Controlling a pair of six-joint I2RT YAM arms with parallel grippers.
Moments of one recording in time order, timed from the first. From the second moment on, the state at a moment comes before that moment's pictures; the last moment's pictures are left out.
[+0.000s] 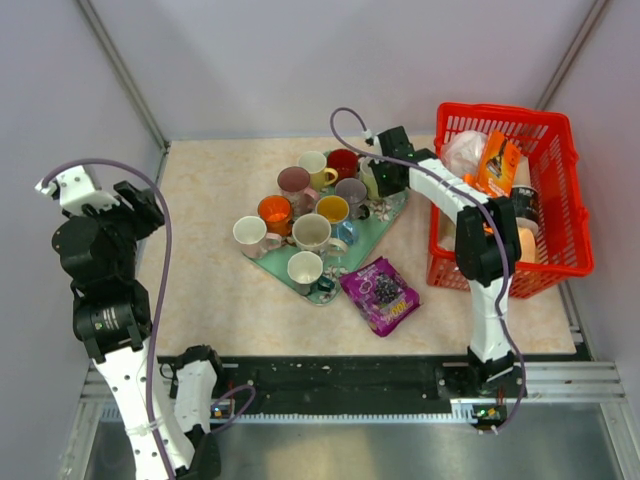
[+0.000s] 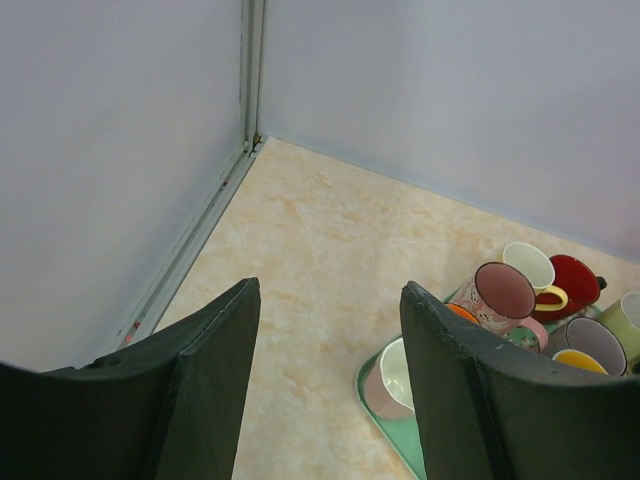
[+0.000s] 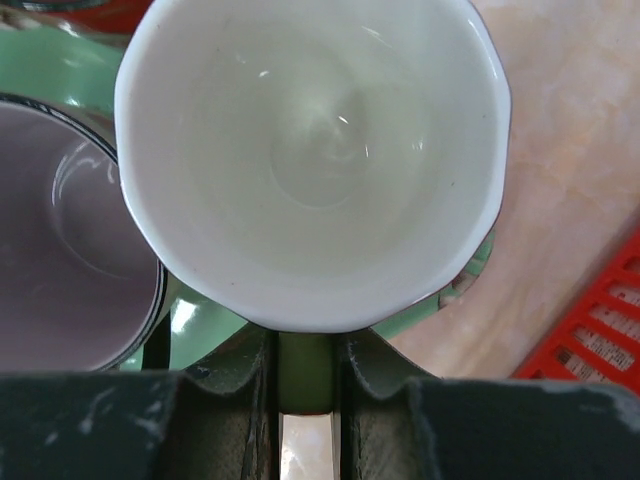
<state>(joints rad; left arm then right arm) 0.34 0.72 1.30 -0.62 0.09 -0.21 0.39 2.10 1.78 -0.60 0.05 -0.02</state>
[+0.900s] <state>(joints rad) 0.35 0.86 1.27 -0.64 0.21 -0.12 0.39 1.85 2.04 -0.68 0.07 0.09</state>
